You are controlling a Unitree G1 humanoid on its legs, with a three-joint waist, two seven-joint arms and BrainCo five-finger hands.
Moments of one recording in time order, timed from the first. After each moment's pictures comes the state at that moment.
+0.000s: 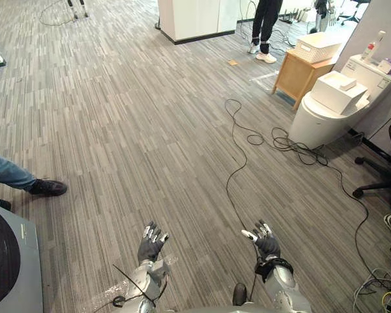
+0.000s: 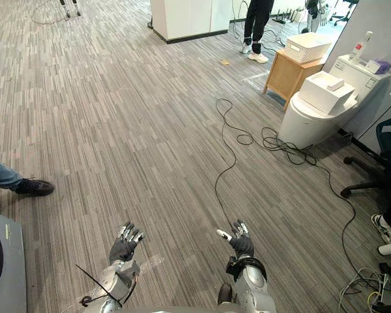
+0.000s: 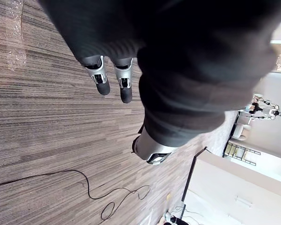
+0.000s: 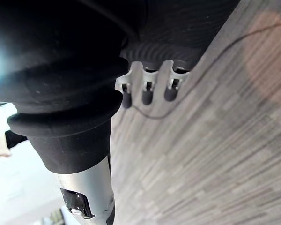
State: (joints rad) left arm 0.26 0.02 -0.07 0.27 -0.46 -0.09 0.15; right arm 0.13 -0.01 0.08 0.45 0.39 -0.08 -0.09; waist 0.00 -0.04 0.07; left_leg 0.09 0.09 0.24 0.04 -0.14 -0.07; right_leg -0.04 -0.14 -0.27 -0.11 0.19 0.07
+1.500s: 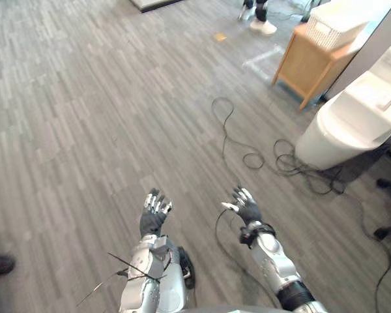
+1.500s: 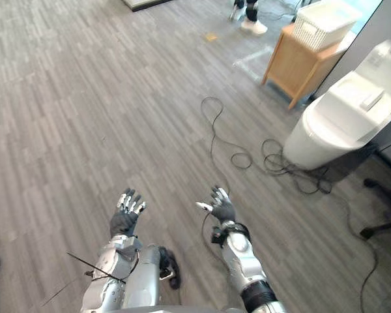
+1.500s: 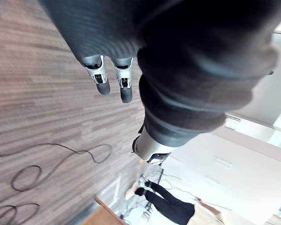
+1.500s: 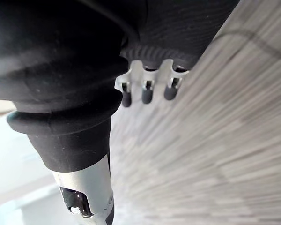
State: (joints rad) left arm 0.29 -0.05 -0.09 -0.01 -0.43 -0.12 0.09; right arm -0.11 -0.03 0.28 0.42 0.39 -0.11 -0.04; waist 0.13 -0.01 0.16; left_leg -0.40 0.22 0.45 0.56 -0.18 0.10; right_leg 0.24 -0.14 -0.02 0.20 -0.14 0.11
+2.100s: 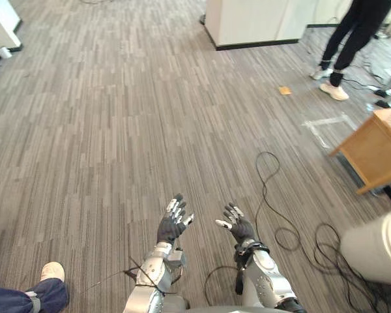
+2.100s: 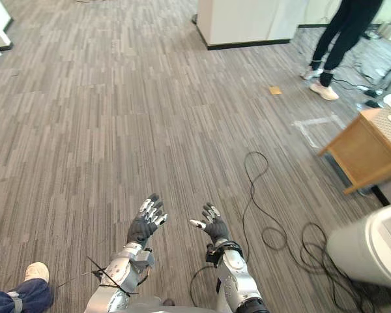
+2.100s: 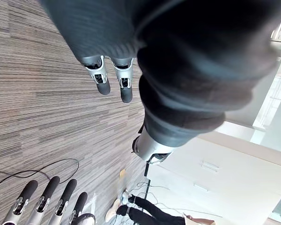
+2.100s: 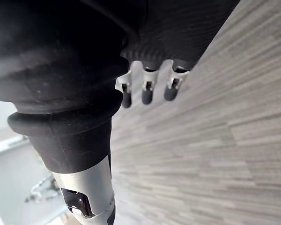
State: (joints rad) left arm 0.25 0.07 -0.28 0.05 -0.31 -0.11 0.06; right arm 0.04 0.01 0.25 0.45 0.43 -0.10 0.00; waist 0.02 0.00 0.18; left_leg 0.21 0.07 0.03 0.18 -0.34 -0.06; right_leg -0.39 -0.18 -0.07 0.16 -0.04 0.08
